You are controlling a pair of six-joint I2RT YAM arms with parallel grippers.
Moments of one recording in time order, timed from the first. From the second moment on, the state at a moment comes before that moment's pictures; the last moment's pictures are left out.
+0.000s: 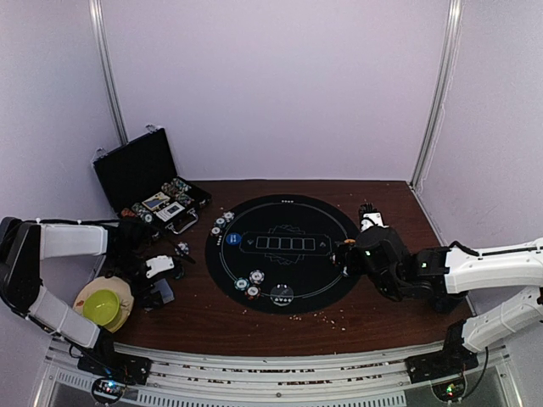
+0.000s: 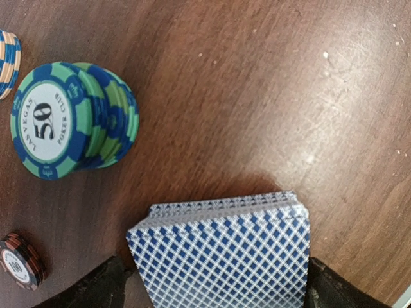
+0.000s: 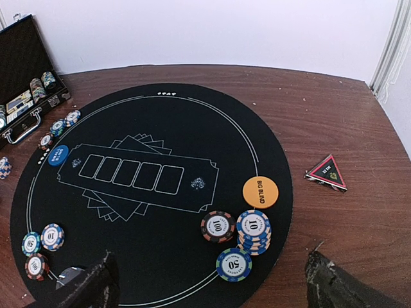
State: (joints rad) left arm -0.19 1.43 0.67 -0.65 0.17 0.88; right arm 1.03 1.22 0.68 -0.10 0.76 0.55
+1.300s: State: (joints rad) left arm -0.27 1.45 0.71 -0.70 0.10 0.78; right arm 1.03 1.23 0.68 -0.09 0.76 0.55
